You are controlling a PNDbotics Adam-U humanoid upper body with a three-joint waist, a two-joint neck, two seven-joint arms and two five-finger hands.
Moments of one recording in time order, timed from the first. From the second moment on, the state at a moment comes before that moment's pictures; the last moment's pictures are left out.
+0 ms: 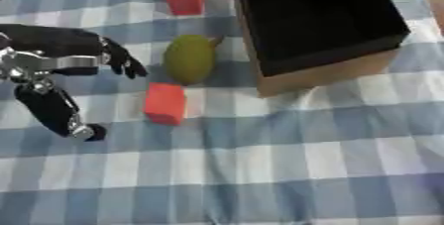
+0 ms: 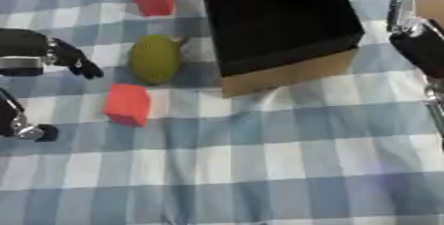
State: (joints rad) left arm -1.01 0.87 -0.76 -1.81 -0.35 0.23 -0.78; right arm -0.18 -0.62 -0.16 -1.99 0.33 -0.39 -0.44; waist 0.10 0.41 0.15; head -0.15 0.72
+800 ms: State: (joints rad) left arm -1.06 0.73 -0.81 -1.64 -0.42 0.21 -0.79; right arm -0.18 -0.61 -0.16 -1.99 0.32 -0.38 -0.43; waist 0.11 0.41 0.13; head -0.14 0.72
